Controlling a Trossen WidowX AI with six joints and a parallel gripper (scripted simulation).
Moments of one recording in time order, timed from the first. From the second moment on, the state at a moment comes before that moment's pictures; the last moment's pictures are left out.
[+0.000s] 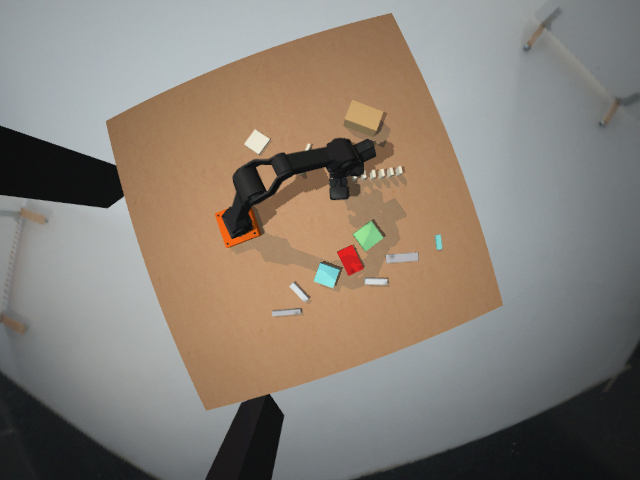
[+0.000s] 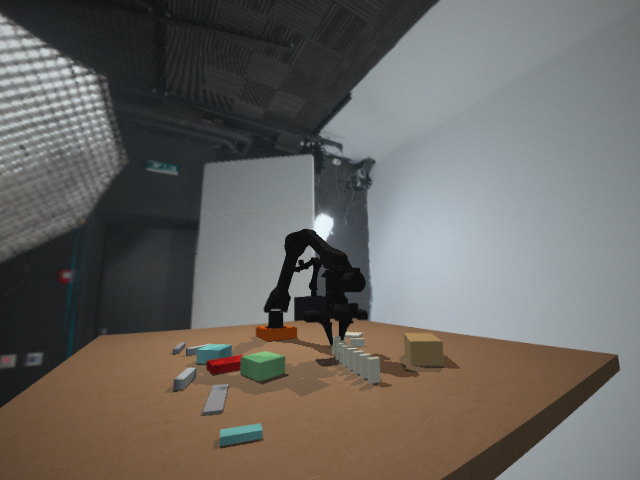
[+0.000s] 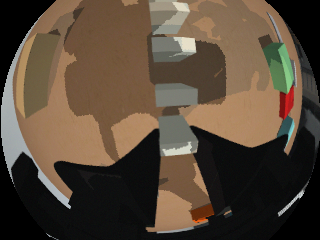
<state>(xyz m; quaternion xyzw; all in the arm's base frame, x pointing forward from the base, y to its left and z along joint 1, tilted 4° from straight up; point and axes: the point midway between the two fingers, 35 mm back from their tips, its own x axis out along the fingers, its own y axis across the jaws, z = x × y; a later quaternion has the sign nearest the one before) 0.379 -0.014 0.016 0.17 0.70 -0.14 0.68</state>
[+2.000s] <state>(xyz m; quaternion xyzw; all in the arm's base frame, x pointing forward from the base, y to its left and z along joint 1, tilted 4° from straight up) 0.322 0.041 0.096 0.46 0.56 -0.45 0.53</state>
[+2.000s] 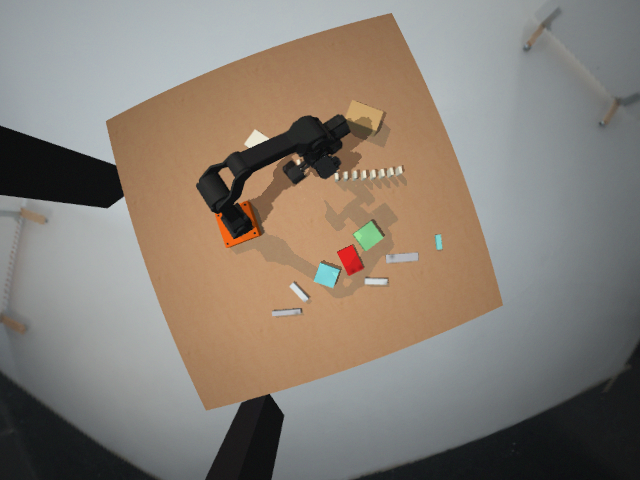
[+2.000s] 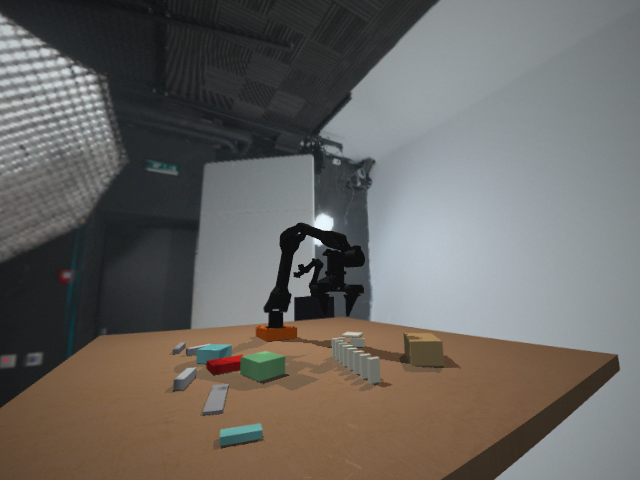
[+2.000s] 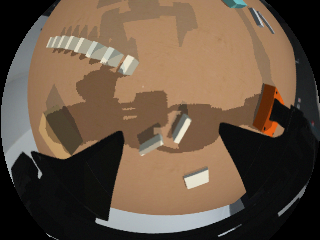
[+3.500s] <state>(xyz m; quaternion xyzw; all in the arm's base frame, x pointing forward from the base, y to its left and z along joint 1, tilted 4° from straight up) 0.277 0.068 -0.005 0.57 0.44 -0.56 0.41</state>
